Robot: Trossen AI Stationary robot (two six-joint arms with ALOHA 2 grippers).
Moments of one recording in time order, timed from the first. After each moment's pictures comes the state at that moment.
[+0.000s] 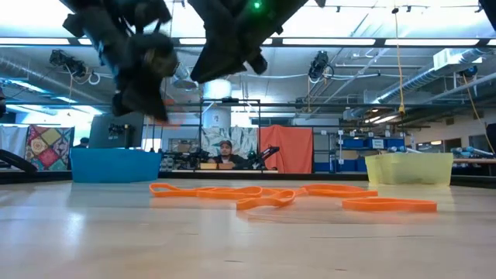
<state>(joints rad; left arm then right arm) 0.06 1.18 0.72 -0.41 -0.04 -0.62 0.11 1.94 1.53 -0.25 0.38 0.18</state>
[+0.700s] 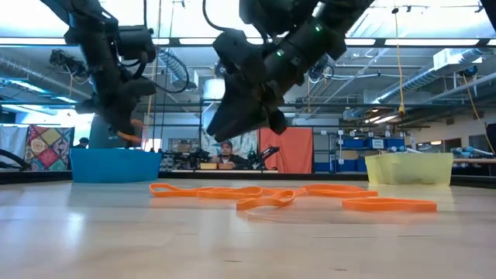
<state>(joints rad) 0.58 1.07 0.72 -0.78 -0.09 -0.49 0.07 1.94 1.27 -0.11 0.05 0.47</state>
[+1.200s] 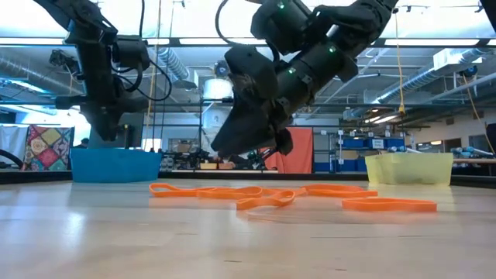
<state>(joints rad) 0.76 1.07 0.72 -0.84 -0.32 -0.61 0.07 1.95 1.12 0.13 -0.03 0.53</state>
